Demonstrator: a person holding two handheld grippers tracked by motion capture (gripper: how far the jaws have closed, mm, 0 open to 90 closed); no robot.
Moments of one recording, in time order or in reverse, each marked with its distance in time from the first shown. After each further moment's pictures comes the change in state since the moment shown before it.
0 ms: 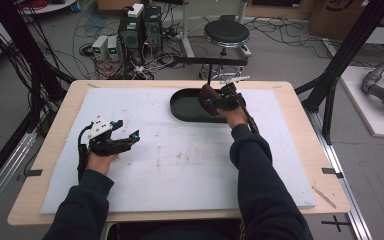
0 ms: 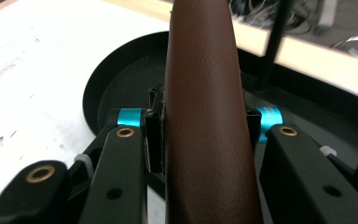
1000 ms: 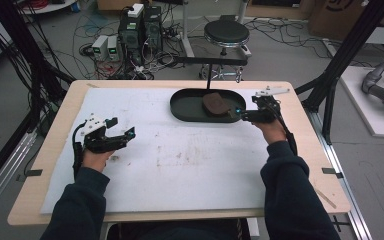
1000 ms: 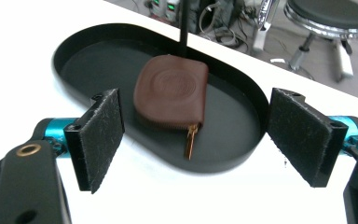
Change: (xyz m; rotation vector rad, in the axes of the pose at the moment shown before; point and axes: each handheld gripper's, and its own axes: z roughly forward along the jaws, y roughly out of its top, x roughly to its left) left arm 0.016 0.002 -0.004 -0.024 0.011 -0.043; right arm -0.016 -0.052 -0.121 -0.105 -0.191 -0.107
